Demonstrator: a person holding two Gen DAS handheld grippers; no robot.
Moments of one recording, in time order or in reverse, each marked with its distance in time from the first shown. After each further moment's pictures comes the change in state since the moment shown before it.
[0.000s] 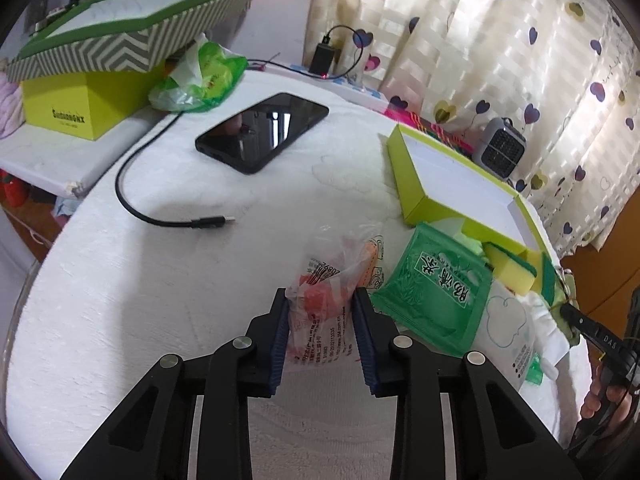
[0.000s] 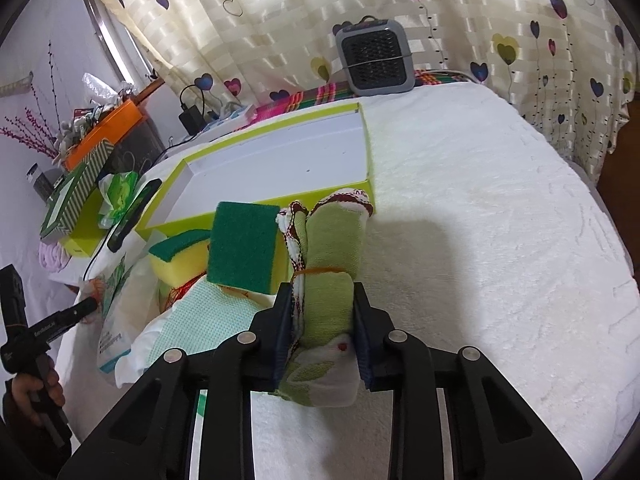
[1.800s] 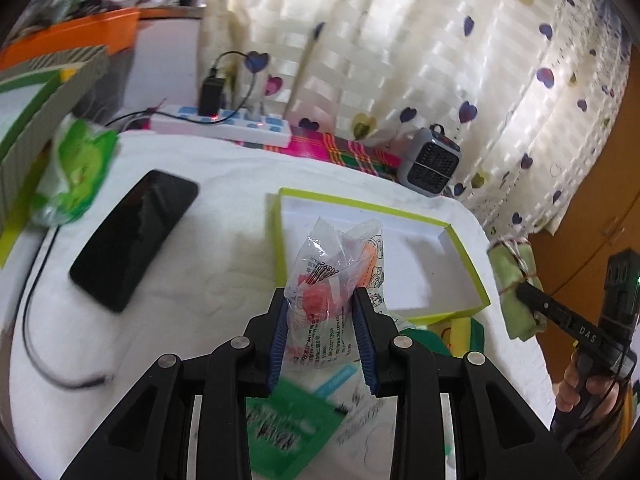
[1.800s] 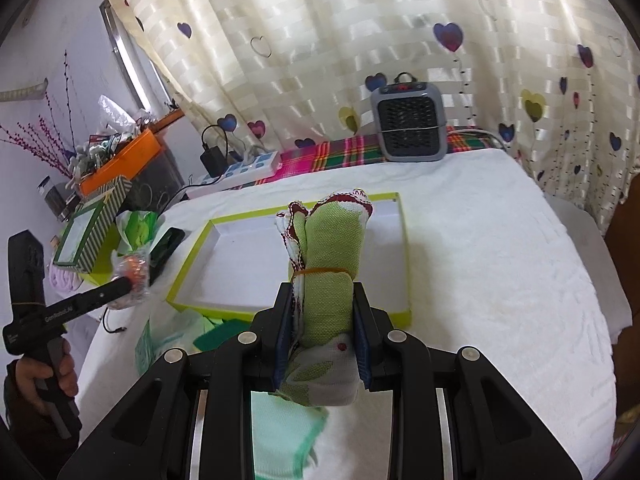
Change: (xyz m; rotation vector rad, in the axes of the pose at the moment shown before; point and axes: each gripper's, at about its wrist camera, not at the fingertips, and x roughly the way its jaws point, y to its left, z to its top) left arm 0.030 -0.091 0.094 0.153 0.016 -0.198; right arm -0.004 0.035 0.076 -0.056 -0.072 0.036
